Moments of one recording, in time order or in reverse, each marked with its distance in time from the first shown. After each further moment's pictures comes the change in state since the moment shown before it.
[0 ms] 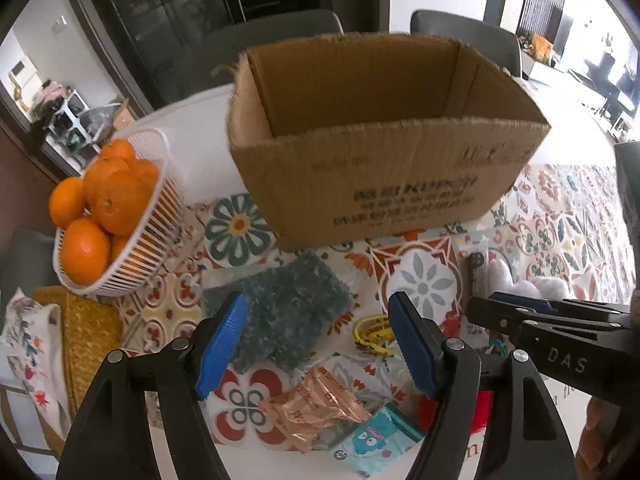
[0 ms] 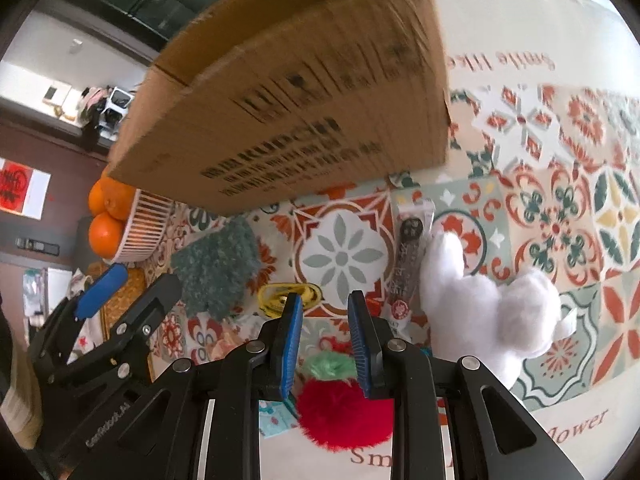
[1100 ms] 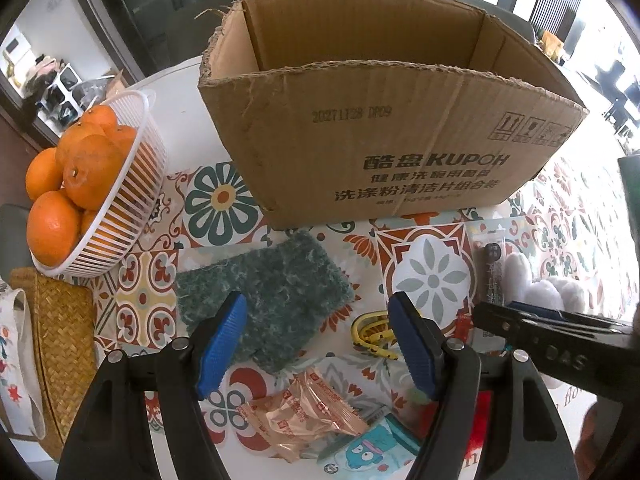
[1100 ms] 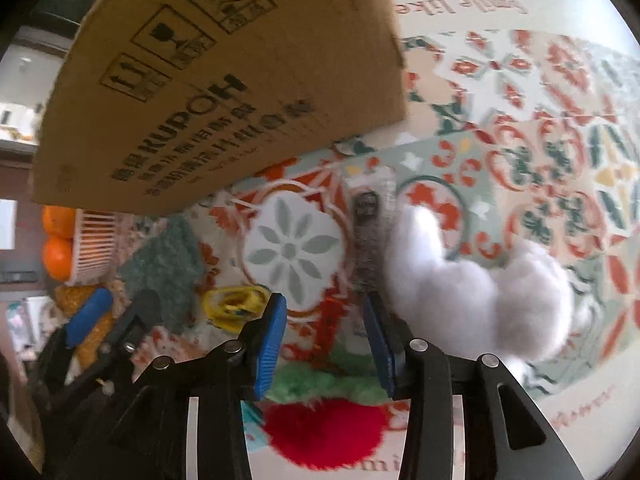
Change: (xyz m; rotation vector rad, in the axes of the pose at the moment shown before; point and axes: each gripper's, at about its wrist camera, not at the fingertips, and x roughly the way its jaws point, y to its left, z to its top) left arm 0.037 0.003 0.000 -0.046 0.076 -0.027; right arm 0.045 -0.008 0.008 0.118 0.093 -0.121
